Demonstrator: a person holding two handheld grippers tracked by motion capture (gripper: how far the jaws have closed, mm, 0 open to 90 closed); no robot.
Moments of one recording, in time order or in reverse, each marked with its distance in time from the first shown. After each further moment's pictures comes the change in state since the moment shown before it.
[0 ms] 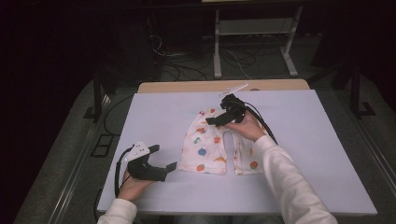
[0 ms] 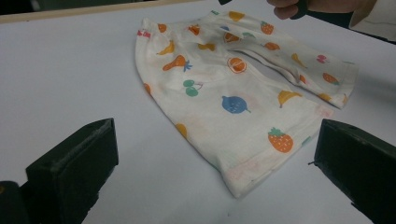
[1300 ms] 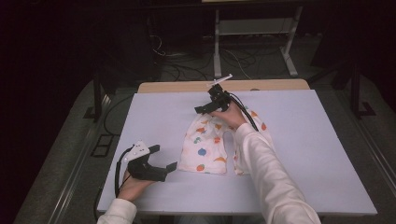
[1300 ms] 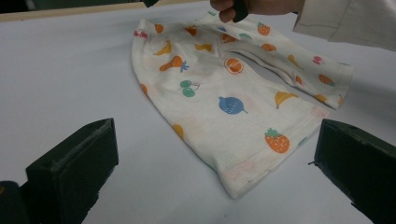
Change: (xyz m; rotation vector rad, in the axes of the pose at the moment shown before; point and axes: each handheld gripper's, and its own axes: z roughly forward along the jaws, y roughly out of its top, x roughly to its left) left arm 0.000 0.000 0.001 -0.004 -0.015 -0.005; right arm -0.030 0.032 0.063 0.015 -0.033 0.075
